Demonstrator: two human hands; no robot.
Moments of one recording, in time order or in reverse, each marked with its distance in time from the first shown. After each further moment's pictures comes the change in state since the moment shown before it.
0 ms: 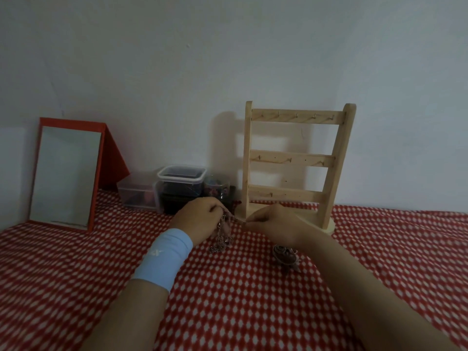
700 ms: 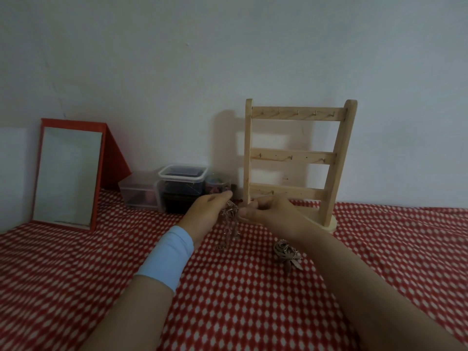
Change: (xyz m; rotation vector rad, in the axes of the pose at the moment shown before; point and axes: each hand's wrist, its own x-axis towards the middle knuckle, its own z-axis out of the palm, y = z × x) left_hand -0.006 0.021 0.006 -0.764 -0.062 -0.187; right_hand -0.002 -0.008 0.003 0.391 0.081 -0.018
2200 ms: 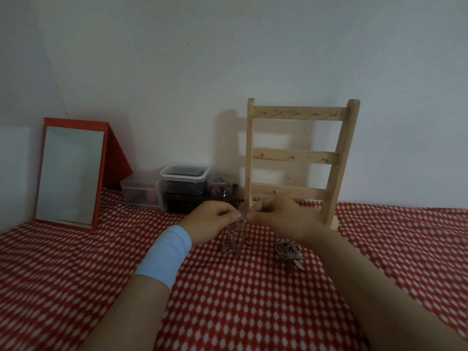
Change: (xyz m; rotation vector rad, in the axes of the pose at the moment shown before) left_hand 0.002 -0.007 -0.011 0.536 -0.169 0.145; right_hand 0.000 0.001 -0.010 -0.152 -0.038 -0.064
